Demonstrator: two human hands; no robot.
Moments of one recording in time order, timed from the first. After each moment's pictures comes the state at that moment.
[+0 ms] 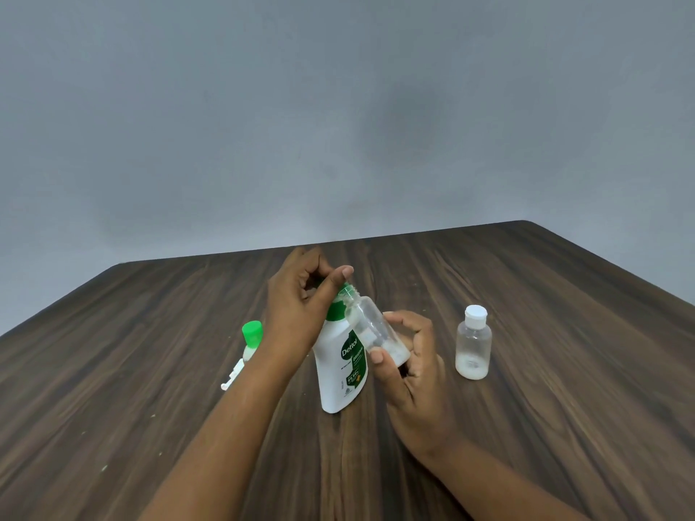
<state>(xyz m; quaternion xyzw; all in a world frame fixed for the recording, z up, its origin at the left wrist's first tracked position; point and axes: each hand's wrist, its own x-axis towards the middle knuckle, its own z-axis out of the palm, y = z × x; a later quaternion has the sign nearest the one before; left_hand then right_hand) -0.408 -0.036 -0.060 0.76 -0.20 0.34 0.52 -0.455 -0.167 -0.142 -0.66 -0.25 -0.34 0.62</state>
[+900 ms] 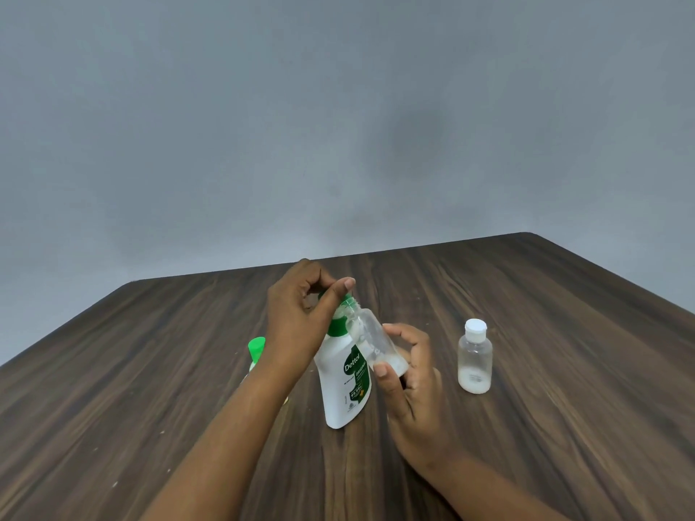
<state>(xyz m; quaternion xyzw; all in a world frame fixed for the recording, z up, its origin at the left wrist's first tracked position) -0.407 -0.034 -0.052 0.77 -0.22 0.37 0.48 -0.452 -0.166 -0.146 -0.68 -0.24 -0.34 0.61</state>
